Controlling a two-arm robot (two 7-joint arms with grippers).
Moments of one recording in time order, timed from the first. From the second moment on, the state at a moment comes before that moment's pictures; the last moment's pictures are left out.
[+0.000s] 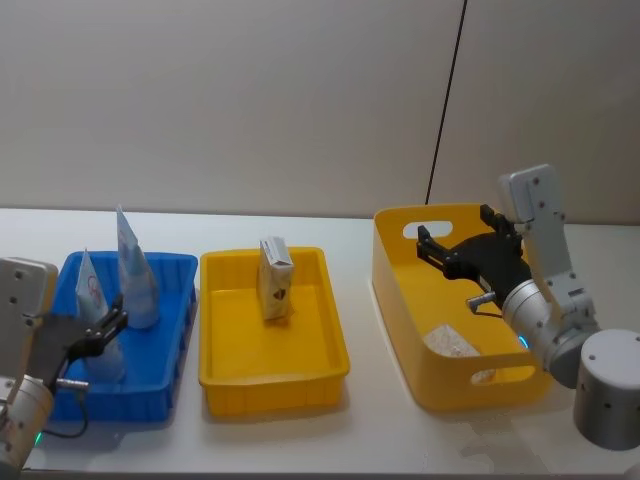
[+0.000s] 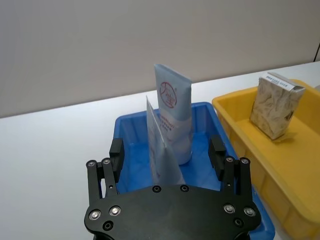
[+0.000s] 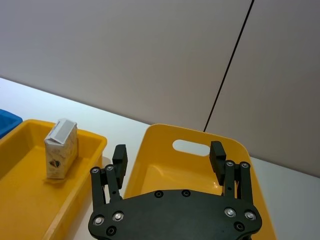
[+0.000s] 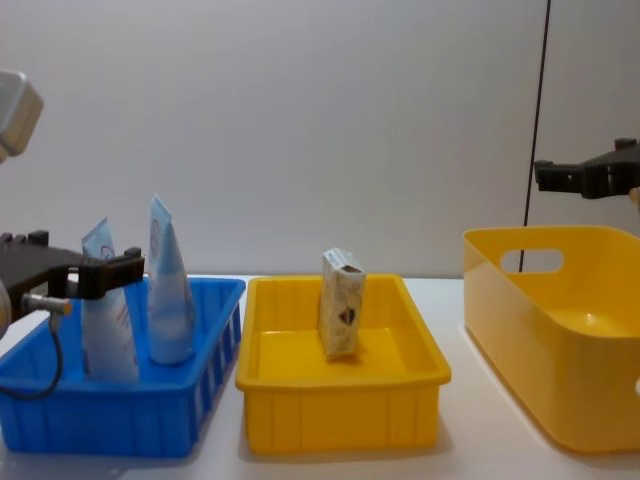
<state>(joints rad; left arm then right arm) -0.24 0.32 0.30 -1.51 -0.22 0.10 0.11 0.37 0.22 -0.19 -1.48 0.05 0.23 0.14</state>
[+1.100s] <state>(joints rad) -0.39 0.25 0.31 -1.23 -0.21 0.07 0.03 0.37 0.22 -0.19 -1.48 0.05 0.23 0.14</state>
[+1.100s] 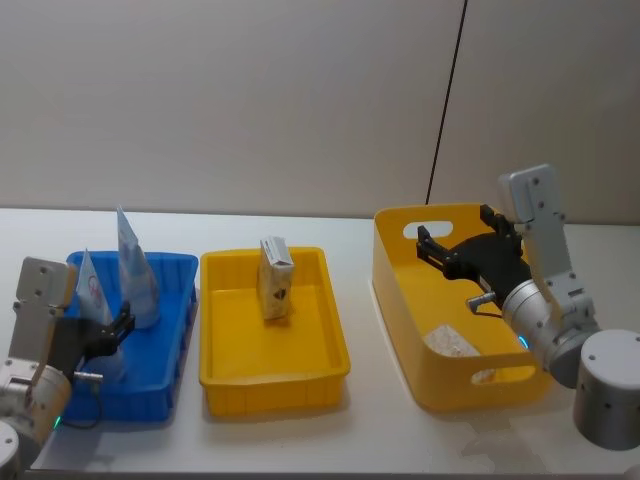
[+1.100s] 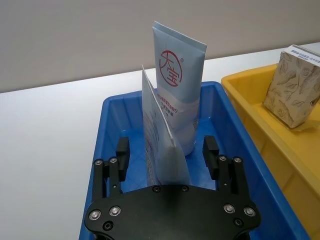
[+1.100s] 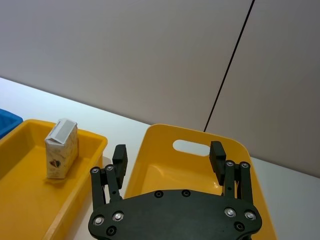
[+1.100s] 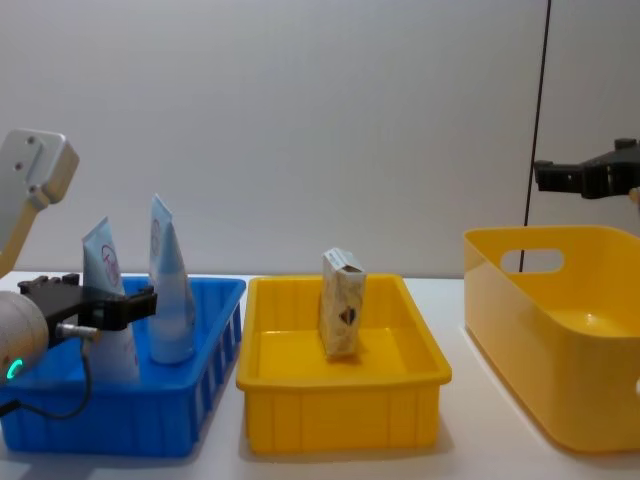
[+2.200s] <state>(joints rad) -0.41 0.22 0.31 -1.25 -0.16 0.04 0.02 0.37 0.22 -0.19 -1.48 0.05 0.23 0.14</state>
